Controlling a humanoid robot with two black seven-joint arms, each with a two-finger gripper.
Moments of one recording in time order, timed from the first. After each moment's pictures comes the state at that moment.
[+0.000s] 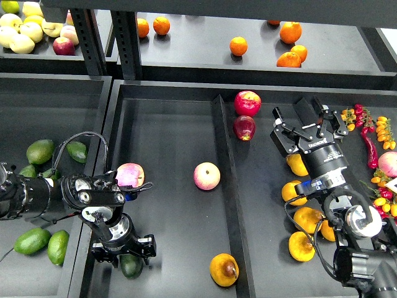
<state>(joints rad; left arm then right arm) -1.05 0.00 0.60 -0.77 0.19 -0.49 0.49 0.23 0.01 1.55 1.06 0.29 0.44 -0.42</state>
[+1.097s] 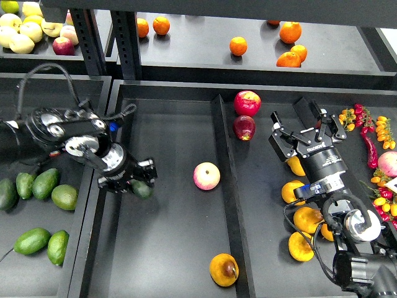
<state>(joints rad) -1.28 0.34 0.33 -0.73 0.17 -0.49 0.49 0.20 0.02 1.54 1.07 0.29 0.45 -0.42</state>
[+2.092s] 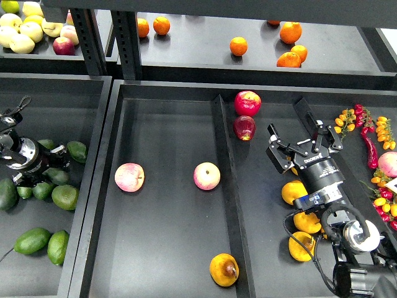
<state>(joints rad) -1.02 0.39 0.21 -0.47 0.26 -0.49 0.49 0.16 0.01 1.53 1.08 0.26 0.45 -0.42</state>
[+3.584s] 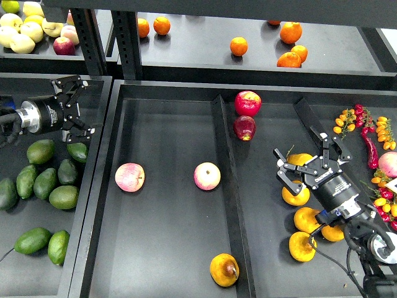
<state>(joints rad) -0.72 0.37 -0.99 -0.66 0.16 -0.49 0.49 0.12 -0.20 1.39 1.04 0.26 0.58 -0.49</state>
